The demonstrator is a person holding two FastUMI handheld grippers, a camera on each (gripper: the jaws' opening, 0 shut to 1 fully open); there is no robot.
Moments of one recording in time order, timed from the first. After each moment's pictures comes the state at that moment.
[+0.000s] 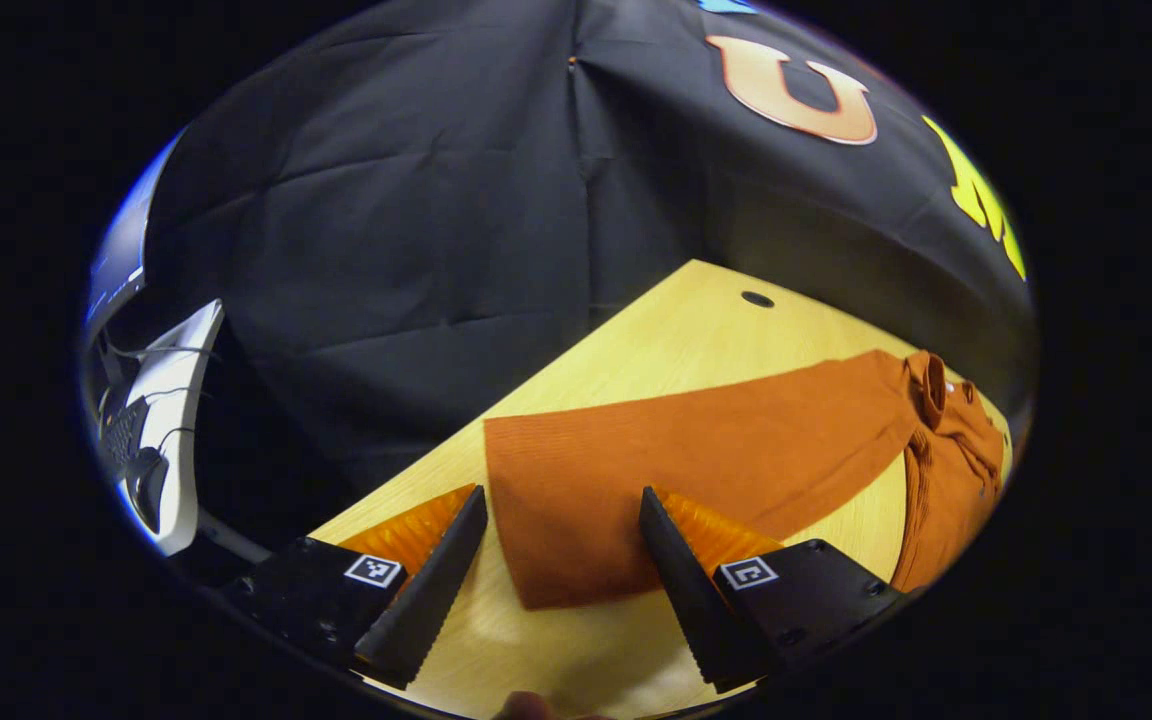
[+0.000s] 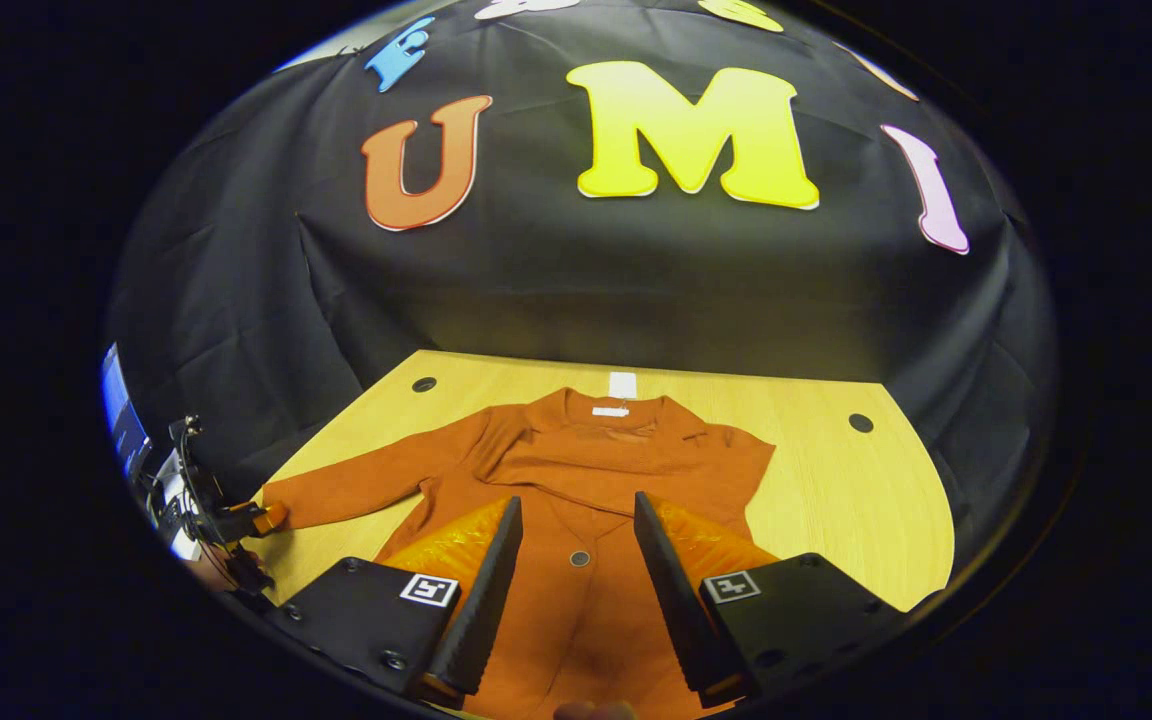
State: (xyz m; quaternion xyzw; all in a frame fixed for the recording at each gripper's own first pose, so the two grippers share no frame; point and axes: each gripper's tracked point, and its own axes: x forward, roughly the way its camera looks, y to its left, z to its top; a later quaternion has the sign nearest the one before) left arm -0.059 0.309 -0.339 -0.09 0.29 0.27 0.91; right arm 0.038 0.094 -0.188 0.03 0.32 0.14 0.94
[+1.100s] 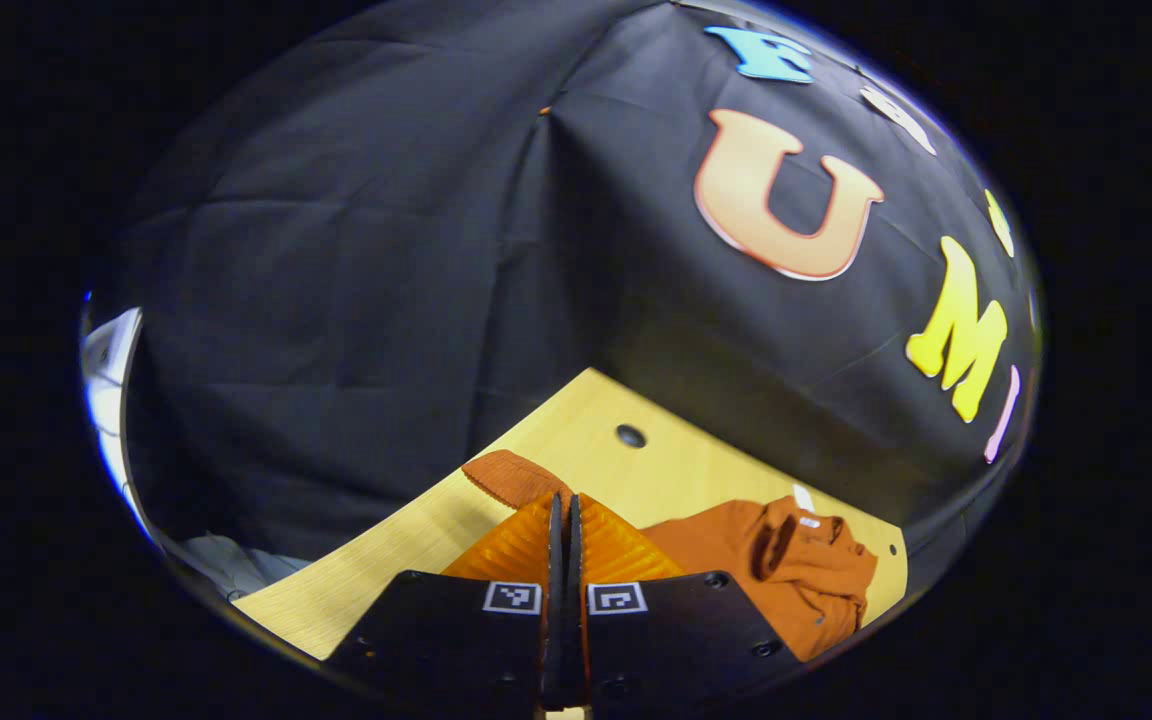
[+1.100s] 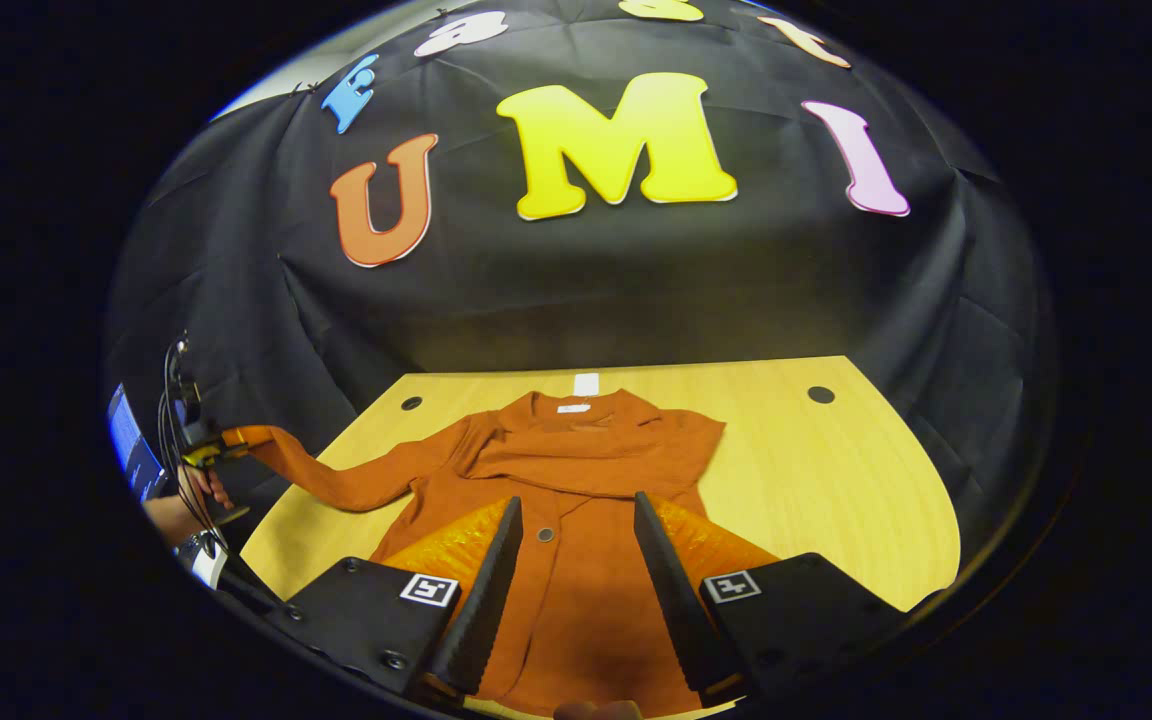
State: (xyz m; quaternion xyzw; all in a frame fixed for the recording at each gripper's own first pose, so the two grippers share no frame) left arm 0.085 0.261 -0.155 -0.20 0.16 0.14 0.95; right arm 0.001 0.004 -0.172 0.08 0.30 0.11 0.95
